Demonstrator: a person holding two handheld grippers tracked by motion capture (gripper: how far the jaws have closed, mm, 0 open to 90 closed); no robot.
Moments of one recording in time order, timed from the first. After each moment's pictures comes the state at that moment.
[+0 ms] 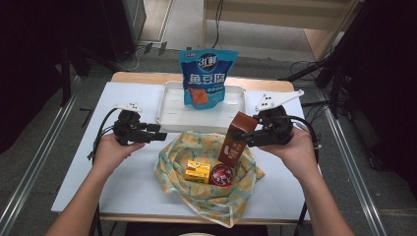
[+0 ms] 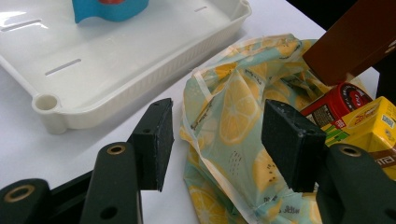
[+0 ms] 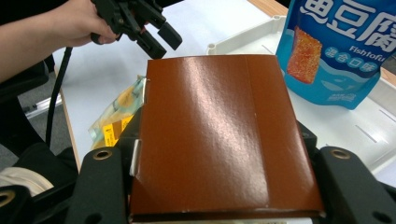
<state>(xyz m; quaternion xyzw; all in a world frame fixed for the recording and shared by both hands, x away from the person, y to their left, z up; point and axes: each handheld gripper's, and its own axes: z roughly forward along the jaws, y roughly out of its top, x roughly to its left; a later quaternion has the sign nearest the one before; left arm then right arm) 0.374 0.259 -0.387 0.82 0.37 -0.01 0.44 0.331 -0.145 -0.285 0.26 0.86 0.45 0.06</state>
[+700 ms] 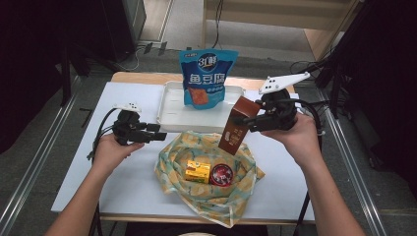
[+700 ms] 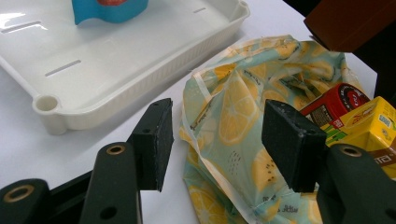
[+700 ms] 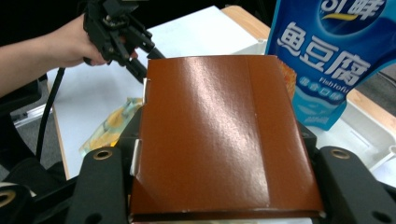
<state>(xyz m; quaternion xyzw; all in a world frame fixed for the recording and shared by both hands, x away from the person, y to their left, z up) 0.374 0.260 -0.387 0.82 0.37 -0.01 0.44 0.349 -0.144 -0.256 0.25 0.85 0.46 0.08</state>
